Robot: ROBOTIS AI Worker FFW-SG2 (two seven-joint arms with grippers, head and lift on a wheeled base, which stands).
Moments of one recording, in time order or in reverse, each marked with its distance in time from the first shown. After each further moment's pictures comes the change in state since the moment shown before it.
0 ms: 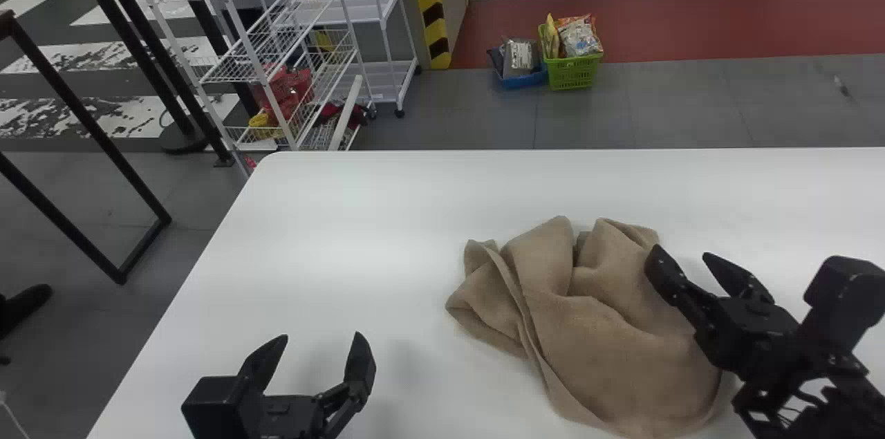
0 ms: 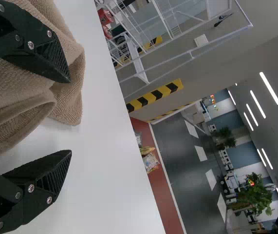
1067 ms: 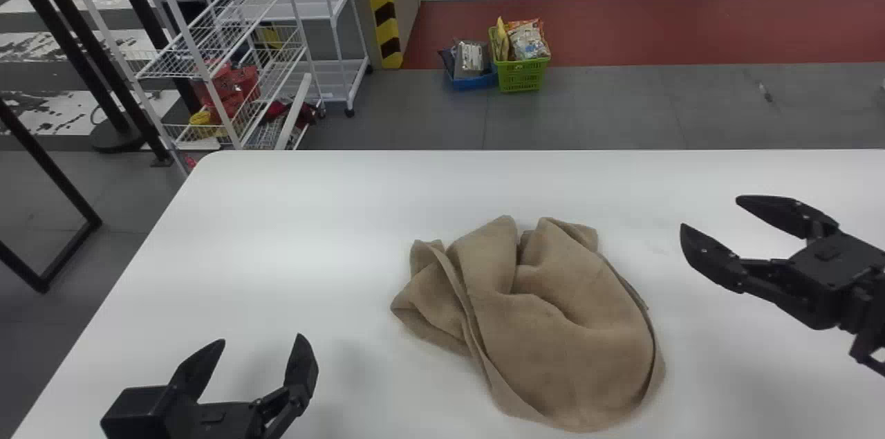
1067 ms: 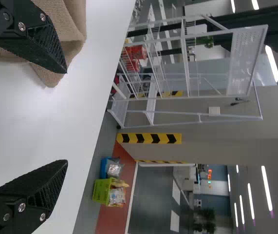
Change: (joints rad) left arm 0.002 0.002 -0.001 -0.008 0.005 -0.002 0.000; right arm -0.058 -0.147 -0.281 -0.147 0.364 0.148 0.638
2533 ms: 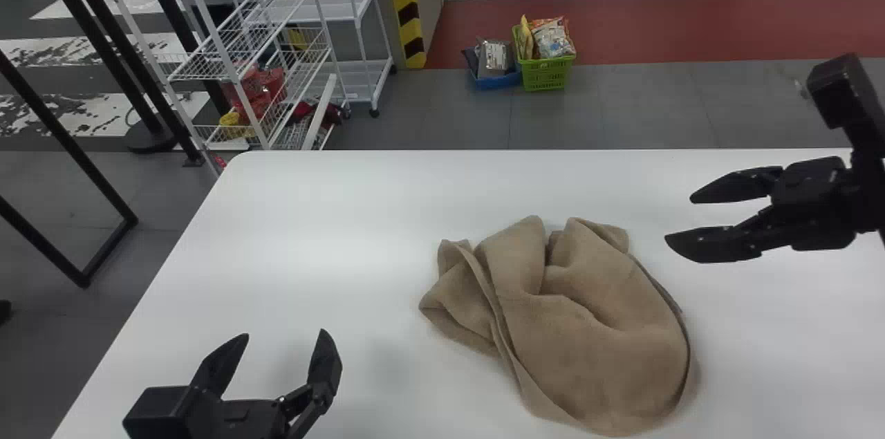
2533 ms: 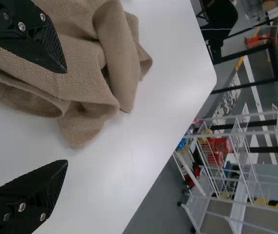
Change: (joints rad) left arm 0.046 -0.006 0.015 -0.060 -0.006 -0.007 0.000; right arm -0.429 -0.036 0.199 0.162 0.435 0.446 0.662
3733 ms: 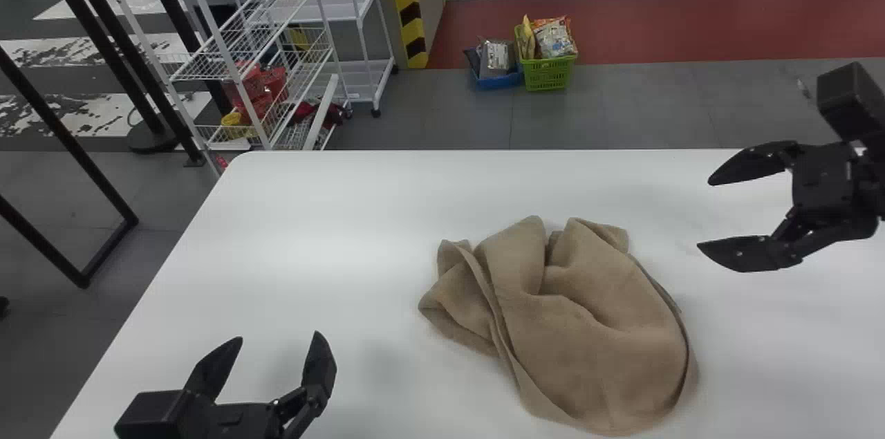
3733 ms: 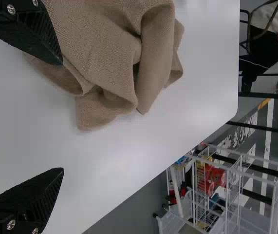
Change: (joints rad) left arm 0.010 -0.011 0.009 -0.002 -0.001 -0.006 0.000; right arm -0.051 -0.078 0.005 0.207 -0.005 -0.447 0.001
